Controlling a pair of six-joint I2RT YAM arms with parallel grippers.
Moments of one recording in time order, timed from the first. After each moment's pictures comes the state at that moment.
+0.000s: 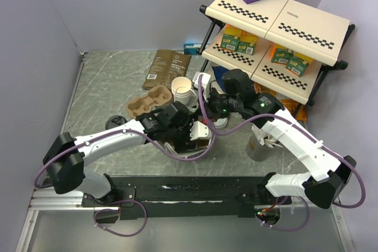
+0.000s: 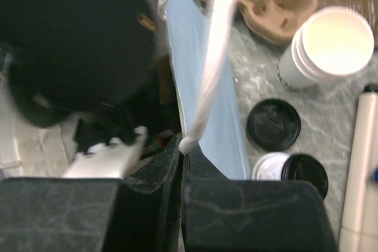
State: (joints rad) left arm -0.94 1.44 1.05 -0.45 0.25 0.56; right arm 0.70 1.23 1.34 -0.70 -0.44 -0.29
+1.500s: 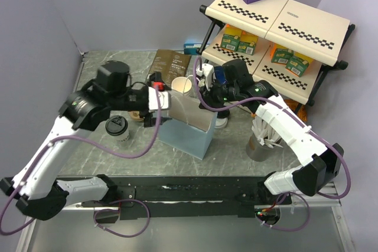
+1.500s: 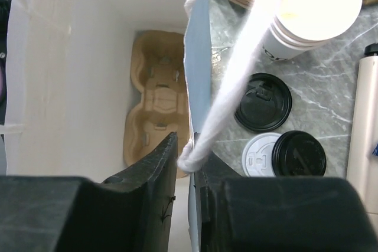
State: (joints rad) left arm -0.66 1.15 1.60 -0.88 0.57 0.76; right arm 0.56 1.38 1.41 -0.75 -0.48 -0.29
